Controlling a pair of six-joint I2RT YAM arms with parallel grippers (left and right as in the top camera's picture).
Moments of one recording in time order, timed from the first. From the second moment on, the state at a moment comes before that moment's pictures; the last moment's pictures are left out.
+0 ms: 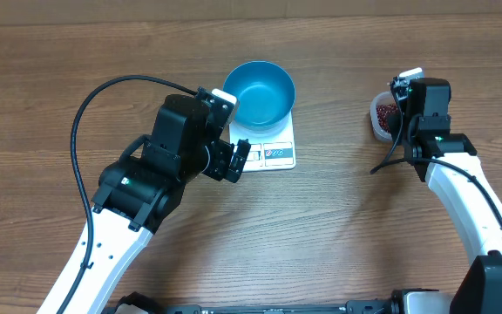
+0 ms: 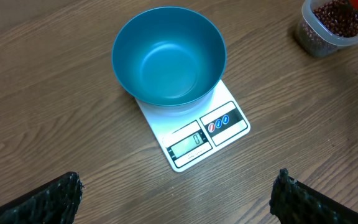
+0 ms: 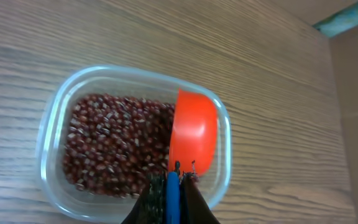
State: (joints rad) left arm -0.47 1.23 1.24 -0.79 0.00 -0.02; right arm 0.01 1.49 0.99 -0.33 0.33 -0.36
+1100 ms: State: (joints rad) left arm -0.47 1.23 1.24 -0.79 0.00 -0.02; right arm -0.10 1.51 0.99 -0.40 0.20 -0.23
